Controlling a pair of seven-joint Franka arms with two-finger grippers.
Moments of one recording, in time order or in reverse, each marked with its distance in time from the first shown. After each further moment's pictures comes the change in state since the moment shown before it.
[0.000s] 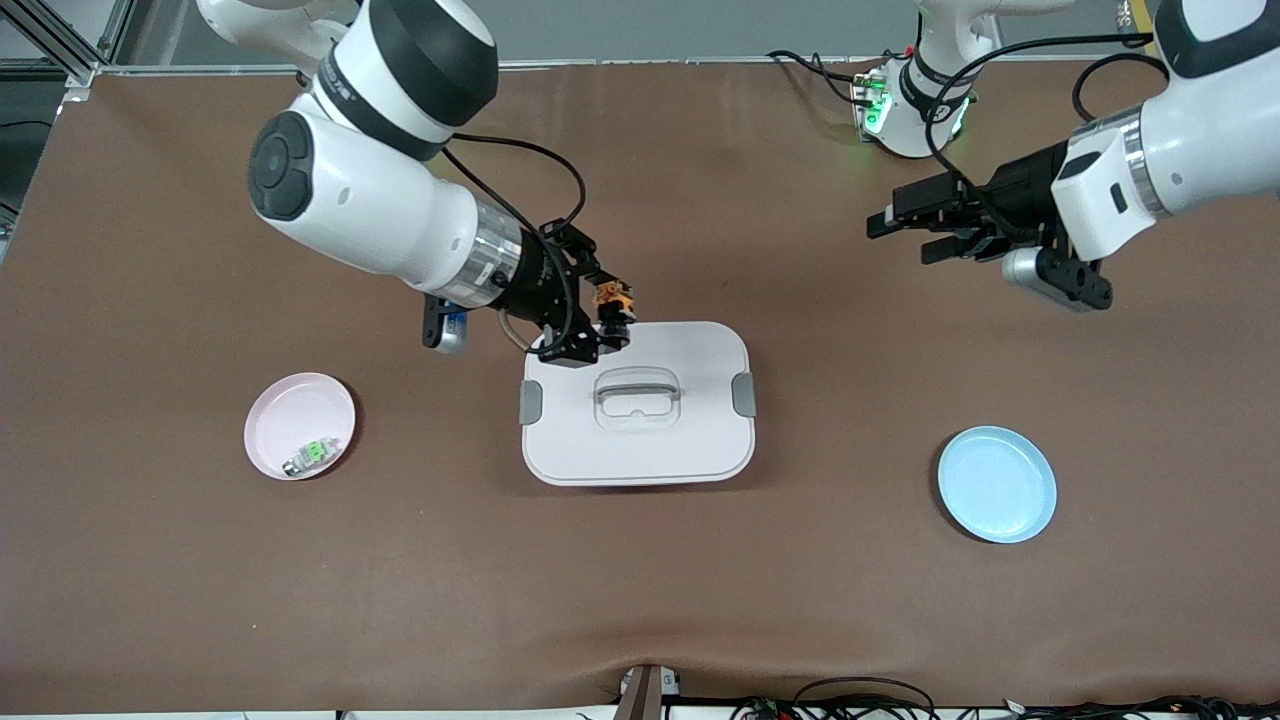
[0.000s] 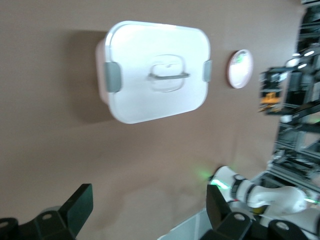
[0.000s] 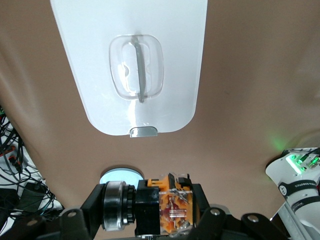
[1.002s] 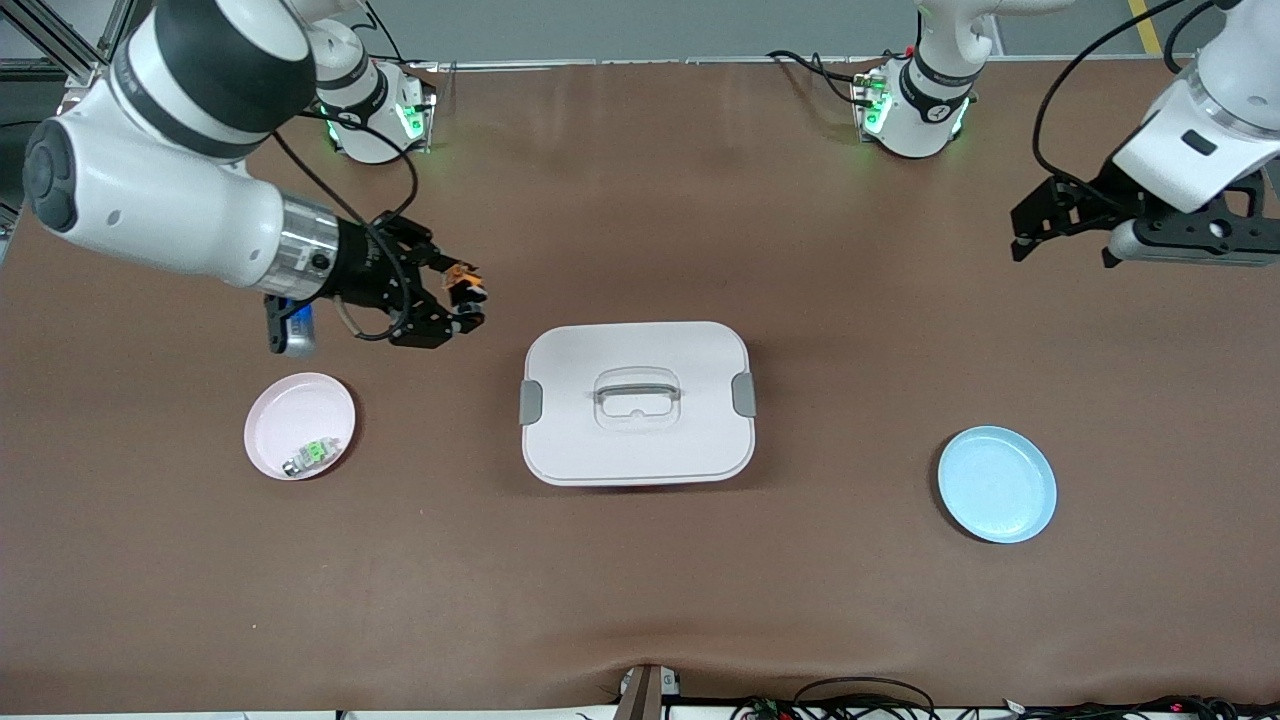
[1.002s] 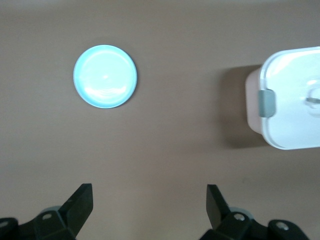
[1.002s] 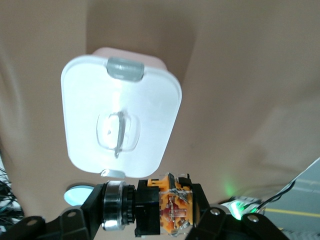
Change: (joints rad) left arm 0.003 -0.123 0.010 -0.008 0.637 -0.006 -0.001; right arm -0.194 -0.282 0.005 -0.376 0.002 -0.097 -0.447
